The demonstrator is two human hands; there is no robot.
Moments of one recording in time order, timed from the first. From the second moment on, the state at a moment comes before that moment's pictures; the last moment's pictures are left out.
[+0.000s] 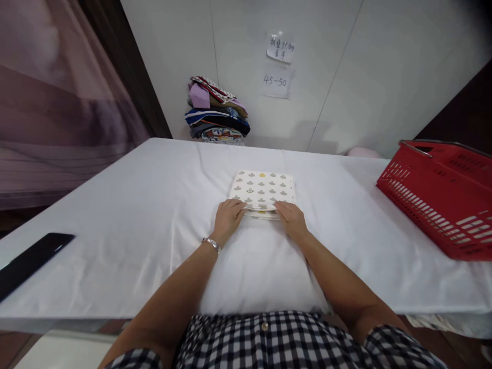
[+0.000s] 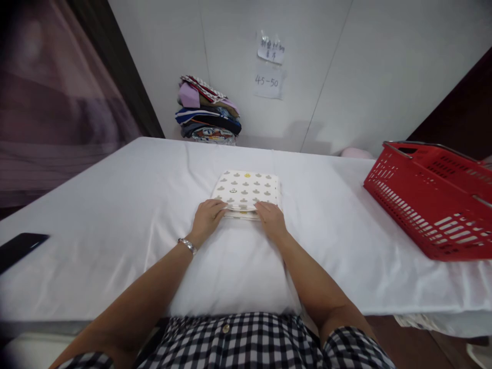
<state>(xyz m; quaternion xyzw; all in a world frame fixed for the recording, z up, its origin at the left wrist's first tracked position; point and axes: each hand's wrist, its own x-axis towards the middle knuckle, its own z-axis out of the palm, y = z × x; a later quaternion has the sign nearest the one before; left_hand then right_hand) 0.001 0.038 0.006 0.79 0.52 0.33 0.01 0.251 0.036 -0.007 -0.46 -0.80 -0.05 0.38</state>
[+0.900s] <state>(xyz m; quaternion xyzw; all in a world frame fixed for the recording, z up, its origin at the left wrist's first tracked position) -0.007 0.032 -0.001 0.81 0.51 0.28 -0.01 0.267 0.029 -0.010 -0.47 -0.85 -0.04 0.24</state>
